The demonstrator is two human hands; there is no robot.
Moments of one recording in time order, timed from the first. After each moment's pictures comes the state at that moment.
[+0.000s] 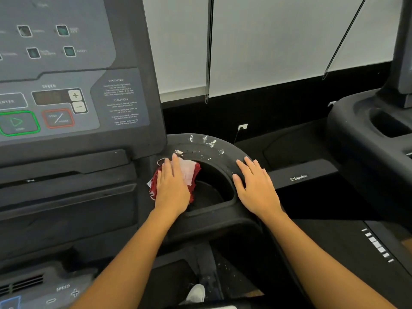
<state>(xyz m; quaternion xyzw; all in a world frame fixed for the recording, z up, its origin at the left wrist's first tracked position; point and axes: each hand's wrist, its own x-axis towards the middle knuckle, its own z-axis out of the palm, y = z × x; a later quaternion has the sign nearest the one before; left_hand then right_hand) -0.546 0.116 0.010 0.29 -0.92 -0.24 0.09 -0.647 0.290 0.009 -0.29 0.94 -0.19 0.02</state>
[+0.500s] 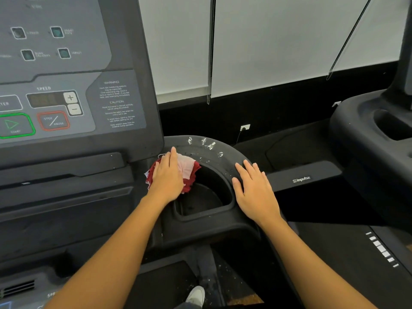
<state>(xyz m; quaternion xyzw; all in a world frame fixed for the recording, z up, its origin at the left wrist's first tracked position) -0.576 0.079 0.006 0.25 -0.94 -0.23 0.07 -0.648 0.292 0.006 -0.29 0.94 -0.20 0.01</state>
